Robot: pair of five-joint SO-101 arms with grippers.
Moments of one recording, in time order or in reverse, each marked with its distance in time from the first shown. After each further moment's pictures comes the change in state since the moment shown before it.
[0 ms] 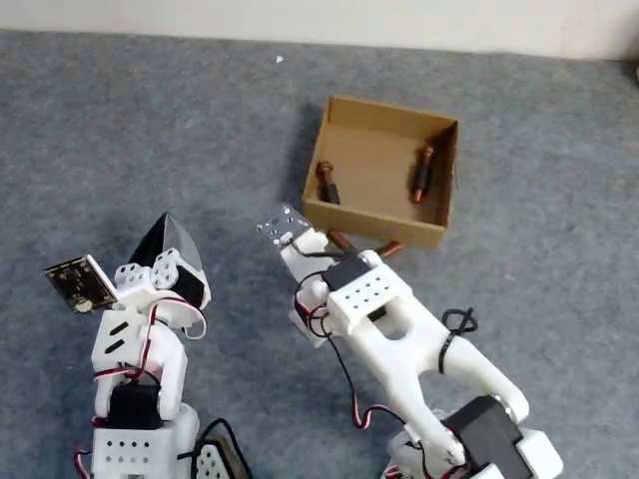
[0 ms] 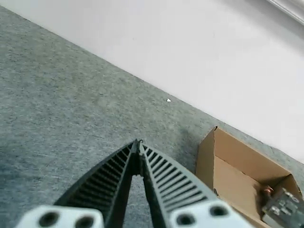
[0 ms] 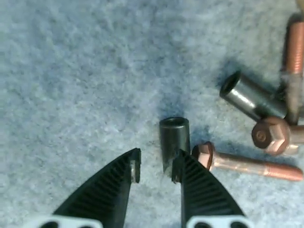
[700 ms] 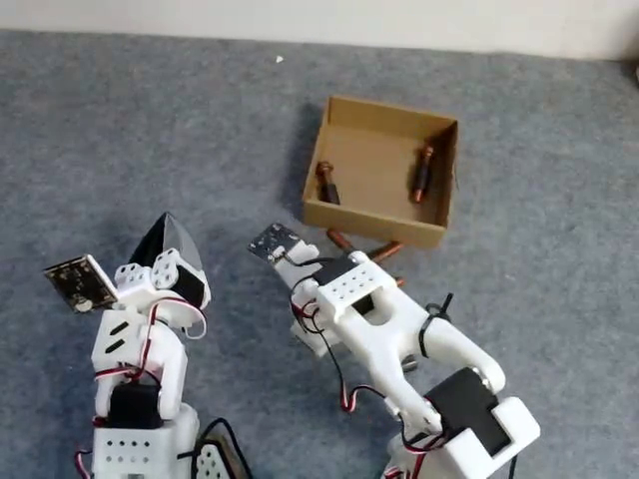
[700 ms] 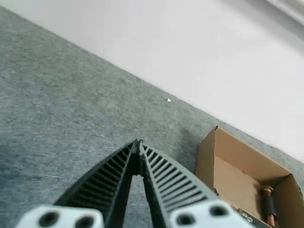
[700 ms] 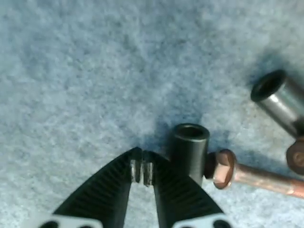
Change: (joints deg) left arm 0.0 0.0 0.1 0.0 0.0; right arm 0.1 9.2 -0.4 -1.3 5.6
